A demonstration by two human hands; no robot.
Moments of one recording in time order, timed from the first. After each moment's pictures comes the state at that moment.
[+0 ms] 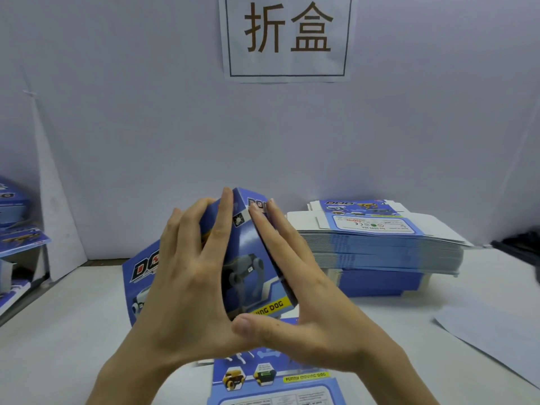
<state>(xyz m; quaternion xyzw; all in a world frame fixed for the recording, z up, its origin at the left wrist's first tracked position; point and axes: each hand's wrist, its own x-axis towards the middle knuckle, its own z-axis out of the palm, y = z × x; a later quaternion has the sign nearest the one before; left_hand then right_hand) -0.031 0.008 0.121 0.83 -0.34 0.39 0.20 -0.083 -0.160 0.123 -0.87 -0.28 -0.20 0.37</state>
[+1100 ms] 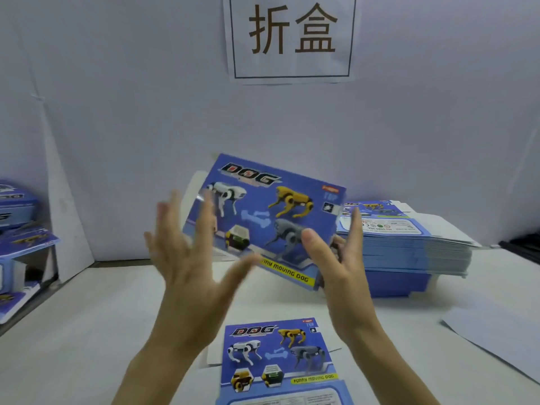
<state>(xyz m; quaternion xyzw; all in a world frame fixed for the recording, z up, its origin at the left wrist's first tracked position) -0.014 -0.001 0.110 0.81 -0.24 0.35 0.40 -0.046 -0.167 0.104 -0.59 -0.10 -0.30 0.74</state>
